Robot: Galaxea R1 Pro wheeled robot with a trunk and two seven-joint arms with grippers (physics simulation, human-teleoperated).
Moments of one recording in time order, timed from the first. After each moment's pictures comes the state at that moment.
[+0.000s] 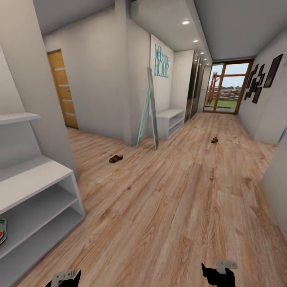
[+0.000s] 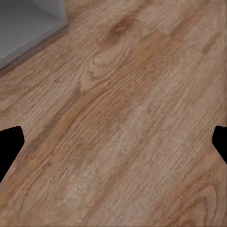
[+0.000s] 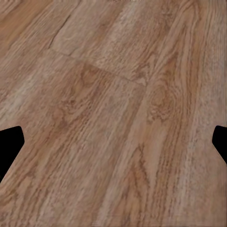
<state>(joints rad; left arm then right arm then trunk) -0.31 0.16 0.12 -0.20 0.15 -0.47 -0.20 -0.41 -0.10 -0.30 -0.18 0.19 -0.33 0.02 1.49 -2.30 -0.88</state>
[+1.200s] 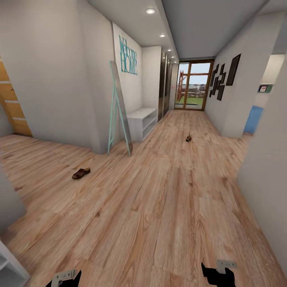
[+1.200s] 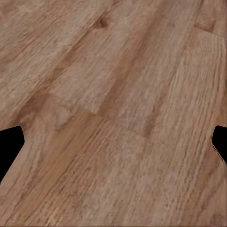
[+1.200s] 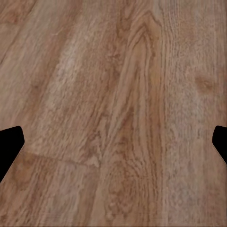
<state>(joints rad) -0.31 0.16 0.12 -0.20 0.15 -0.47 -0.20 -0.41 -0.10 -0.30 -0.18 0.20 -0.33 0.03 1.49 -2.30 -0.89</state>
